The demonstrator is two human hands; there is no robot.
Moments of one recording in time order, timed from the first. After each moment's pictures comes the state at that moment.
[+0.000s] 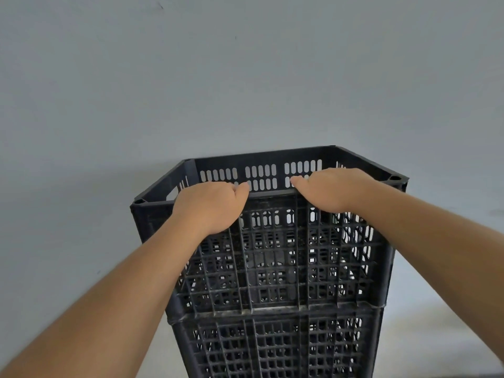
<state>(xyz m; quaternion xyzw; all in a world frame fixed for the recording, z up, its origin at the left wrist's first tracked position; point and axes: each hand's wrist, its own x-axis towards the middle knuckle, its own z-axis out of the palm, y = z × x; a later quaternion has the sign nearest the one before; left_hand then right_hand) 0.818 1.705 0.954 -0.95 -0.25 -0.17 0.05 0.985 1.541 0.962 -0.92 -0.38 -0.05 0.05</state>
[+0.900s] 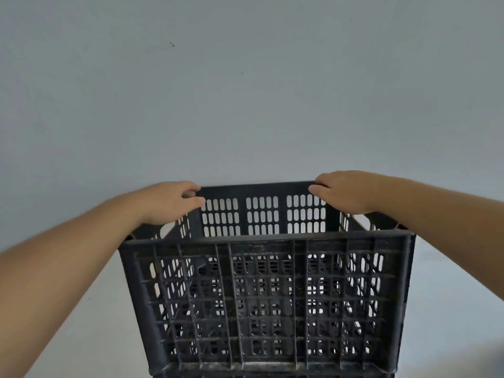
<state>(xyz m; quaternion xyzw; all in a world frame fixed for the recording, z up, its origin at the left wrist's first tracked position) 0.815 1.802 1.019 -0.95 -0.29 -0.09 -0.09 1.066 1.543 1.013 -0.88 -0.46 -0.07 0.06</state>
